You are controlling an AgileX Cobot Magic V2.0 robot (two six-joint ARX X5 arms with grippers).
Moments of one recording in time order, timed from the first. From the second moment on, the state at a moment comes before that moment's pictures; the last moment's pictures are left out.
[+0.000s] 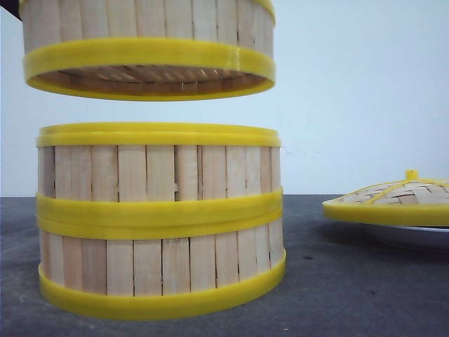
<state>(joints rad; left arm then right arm) -0.33 1.42 1.53 -1.12 0.20 -0.11 0.82 0.54 1.04 -0.75 0.32 0.11</state>
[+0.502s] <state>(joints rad) -0.34 1.43 1.39 -1.03 0.19 -0.11 0.82 0.54 1.04 -0.75 0.32 0.11</state>
